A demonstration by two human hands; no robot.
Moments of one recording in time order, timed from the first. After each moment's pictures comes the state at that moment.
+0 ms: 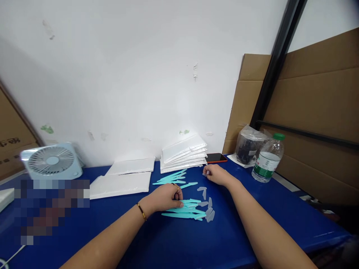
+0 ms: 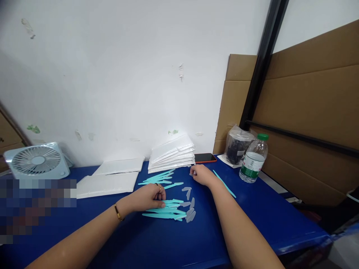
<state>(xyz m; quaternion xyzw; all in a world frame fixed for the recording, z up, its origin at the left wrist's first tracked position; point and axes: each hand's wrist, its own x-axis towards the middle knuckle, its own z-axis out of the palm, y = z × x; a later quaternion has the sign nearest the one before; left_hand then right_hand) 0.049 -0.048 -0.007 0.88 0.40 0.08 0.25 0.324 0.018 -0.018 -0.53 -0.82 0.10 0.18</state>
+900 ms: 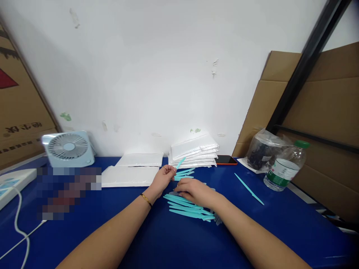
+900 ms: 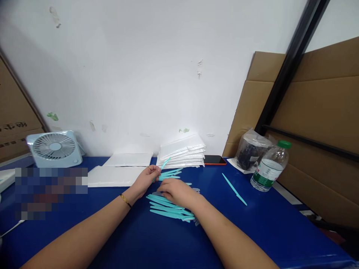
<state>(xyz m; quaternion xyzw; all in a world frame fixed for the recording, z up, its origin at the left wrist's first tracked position) 0.031 -0.018 -0.032 0.56 0.45 0.52 0.46 0.204 -0.044 -0.009 -0.23 -0.95 0.11 0.18</state>
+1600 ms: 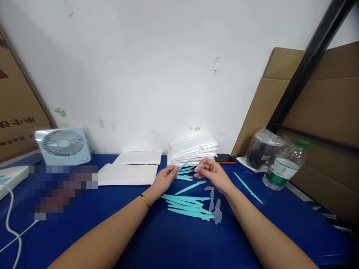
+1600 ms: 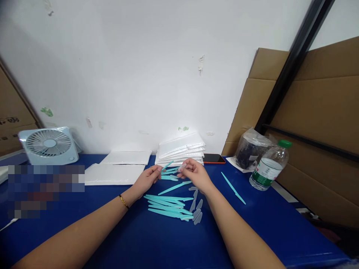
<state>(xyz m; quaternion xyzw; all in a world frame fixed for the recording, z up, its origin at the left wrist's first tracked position) 0.033 -0.024 -0.032 0.67 0.45 0.44 0.40 0.249 -0.019 -0.004 -0.35 -0.65 0.50 0.45</state>
